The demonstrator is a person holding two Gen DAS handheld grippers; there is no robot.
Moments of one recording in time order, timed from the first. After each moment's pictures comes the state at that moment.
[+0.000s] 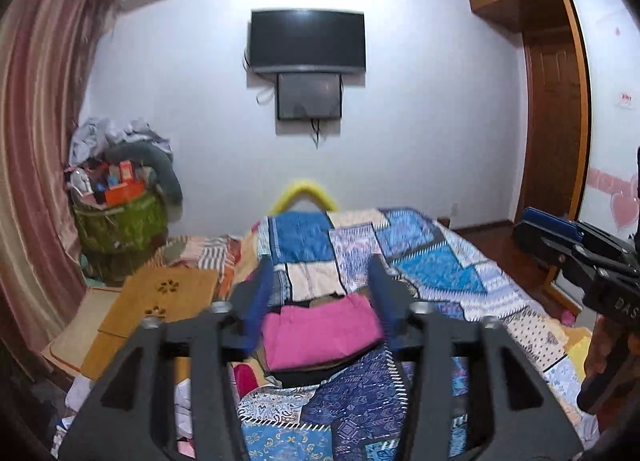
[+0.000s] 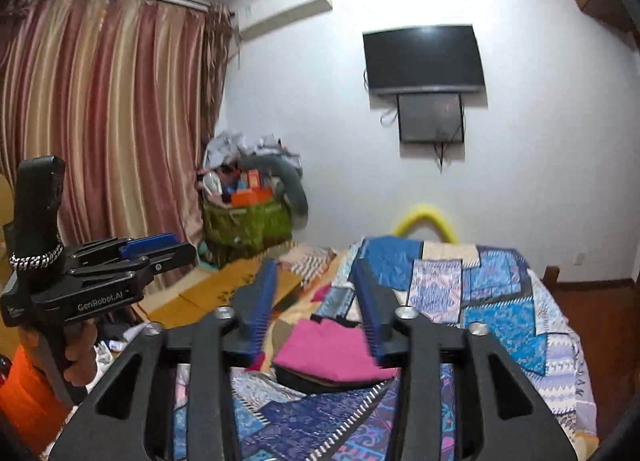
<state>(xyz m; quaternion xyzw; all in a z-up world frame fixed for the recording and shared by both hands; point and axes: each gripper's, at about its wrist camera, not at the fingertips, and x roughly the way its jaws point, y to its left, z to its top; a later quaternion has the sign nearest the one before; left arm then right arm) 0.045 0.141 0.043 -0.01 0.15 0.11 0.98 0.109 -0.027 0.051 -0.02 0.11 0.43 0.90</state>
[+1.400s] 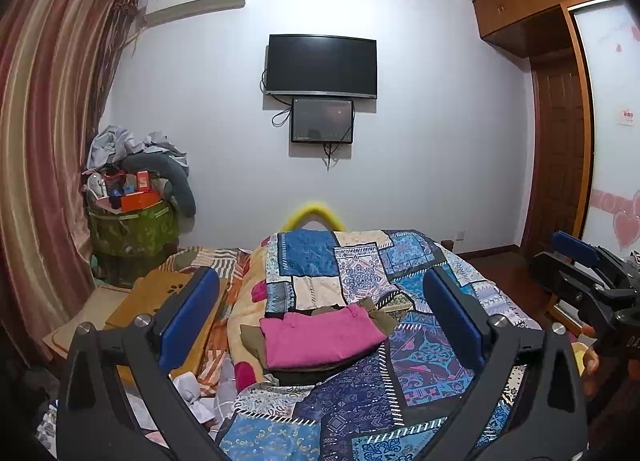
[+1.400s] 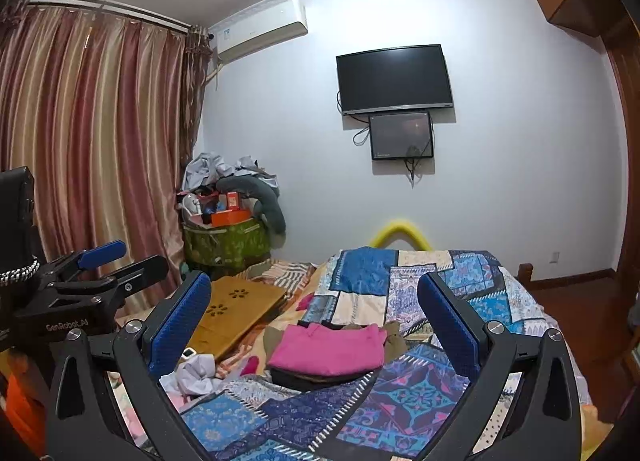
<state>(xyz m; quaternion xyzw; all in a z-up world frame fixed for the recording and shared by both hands) 0.007 0.123 0.037 -0.02 0.11 0.14 0.98 0.067 -0.051 0.045 0.00 0.09 0.38 0.92</state>
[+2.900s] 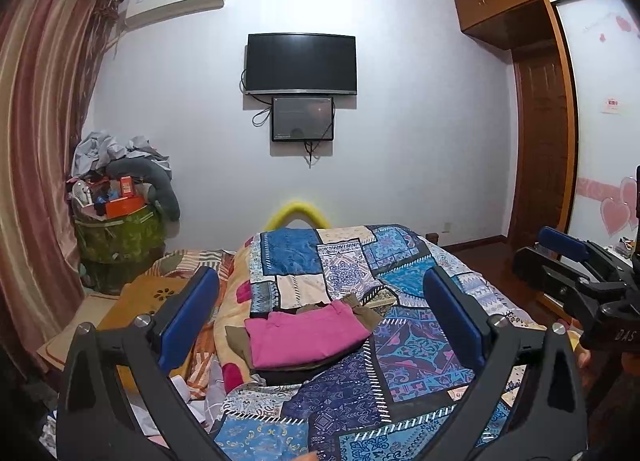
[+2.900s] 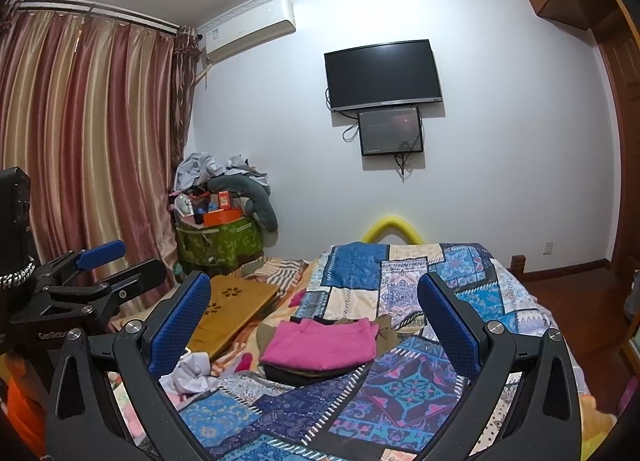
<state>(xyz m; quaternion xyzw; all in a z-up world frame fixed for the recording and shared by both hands) 0.011 0.115 0.033 -0.01 0.11 0.10 0.99 0.069 -0.059 0.043 0.01 0.10 0.36 0.93</state>
